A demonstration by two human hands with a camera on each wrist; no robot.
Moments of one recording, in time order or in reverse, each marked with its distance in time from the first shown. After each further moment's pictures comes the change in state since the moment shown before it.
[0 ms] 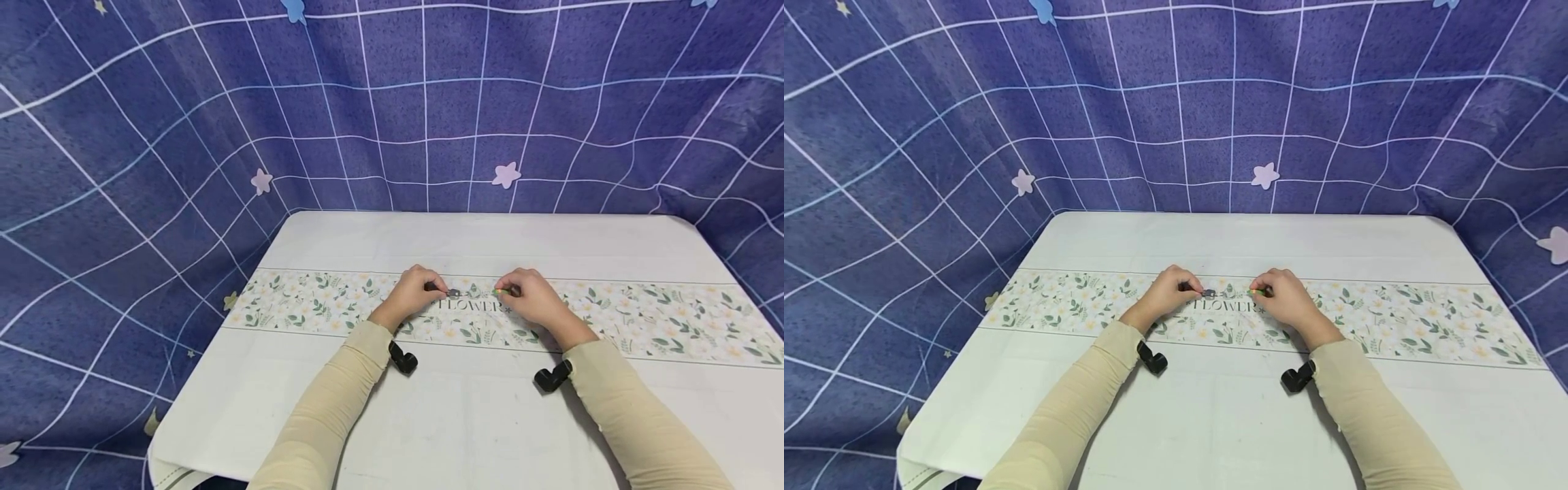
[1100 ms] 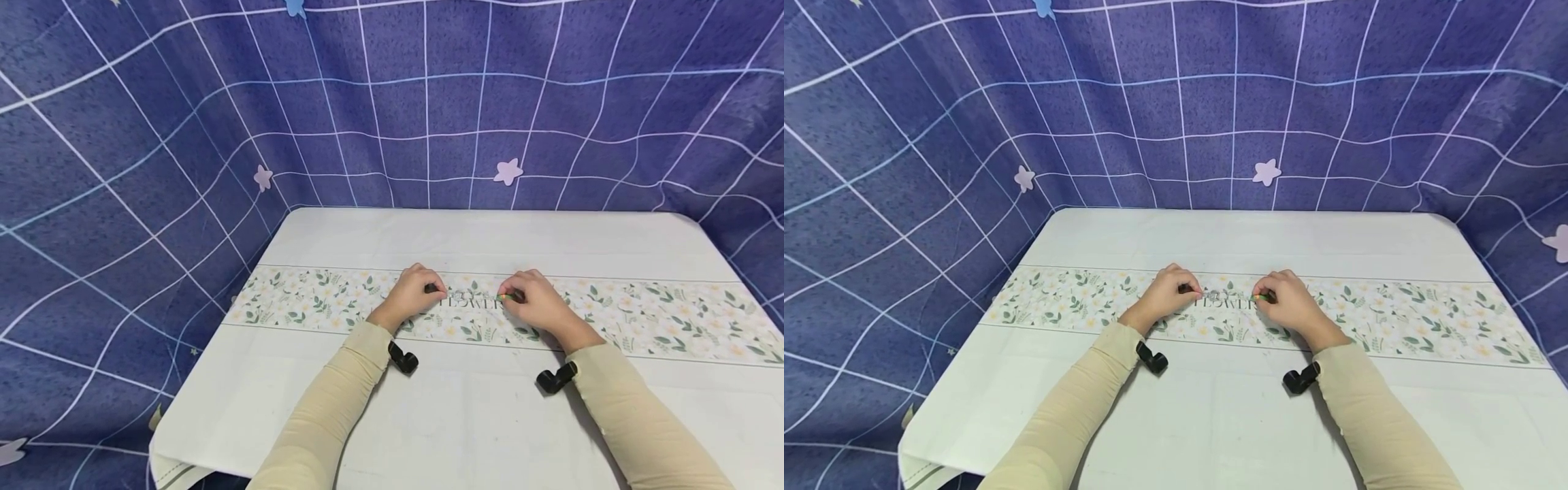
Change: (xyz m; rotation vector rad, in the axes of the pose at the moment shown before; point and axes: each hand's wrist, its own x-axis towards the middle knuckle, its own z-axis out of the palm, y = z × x) left_hand -0.007 -0.001 0.001 0.143 0.008 0.087; right_hand -0.014 0.001 0.000 -0.023 0.037 -0.113
